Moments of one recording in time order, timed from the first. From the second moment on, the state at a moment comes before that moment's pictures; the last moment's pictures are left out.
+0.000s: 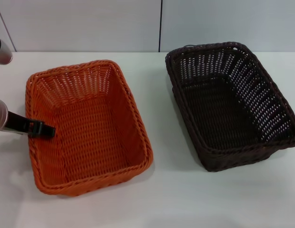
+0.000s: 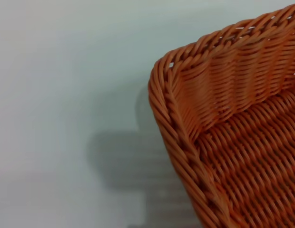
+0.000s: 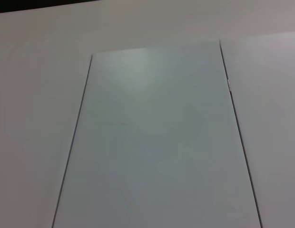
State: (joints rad) left arm -0.40 -2.06 -1.80 -1.43 2.82 -1.30 0.13; right arm 0.25 2.09 -1.64 -0.18 0.22 -1.86 0.21
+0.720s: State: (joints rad) left arm -0.40 -2.06 -1.80 -1.42 2.79 -1.27 0.22; right arm 0.25 2.09 -1.64 -0.20 0.22 -1.86 0.21
